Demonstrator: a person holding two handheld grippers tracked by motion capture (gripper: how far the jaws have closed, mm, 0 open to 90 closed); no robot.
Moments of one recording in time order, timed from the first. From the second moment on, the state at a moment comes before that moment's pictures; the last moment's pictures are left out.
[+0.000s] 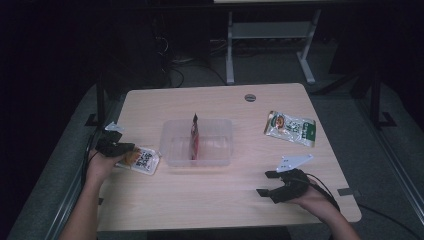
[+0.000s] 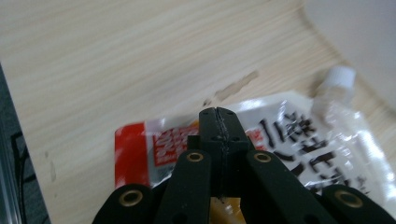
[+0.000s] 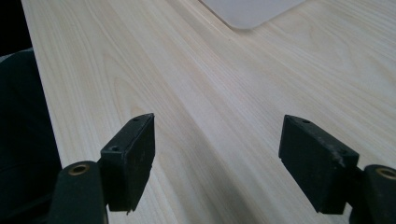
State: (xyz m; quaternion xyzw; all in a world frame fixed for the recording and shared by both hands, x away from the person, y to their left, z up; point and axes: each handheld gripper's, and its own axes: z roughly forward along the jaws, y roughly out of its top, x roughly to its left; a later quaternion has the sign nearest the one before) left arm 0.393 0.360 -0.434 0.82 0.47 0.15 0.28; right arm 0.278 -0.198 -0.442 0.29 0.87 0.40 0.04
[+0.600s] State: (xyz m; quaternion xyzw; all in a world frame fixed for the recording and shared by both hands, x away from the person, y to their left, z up) left arm 0.371 0.353 -0.449 0.85 0.45 0.11 0.26; right arm 0.278 -0.197 -0.442 0.29 0.87 0.40 0.04
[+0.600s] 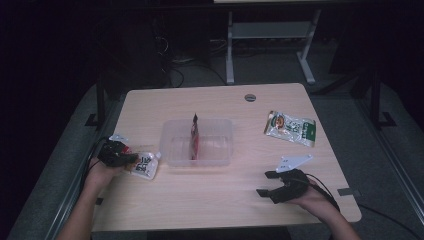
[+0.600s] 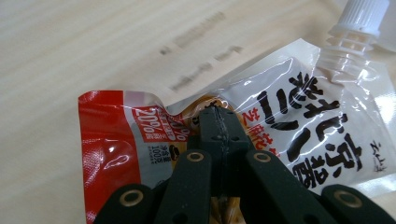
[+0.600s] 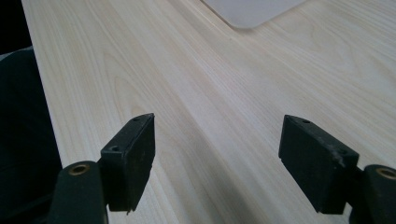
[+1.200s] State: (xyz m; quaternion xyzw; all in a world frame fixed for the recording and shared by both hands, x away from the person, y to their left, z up) left arm 0.320 0.299 -0.445 0.89 0.38 0.07 0.26; right arm 0.278 -0.196 -0.441 0.29 0.87 0.40 0.04
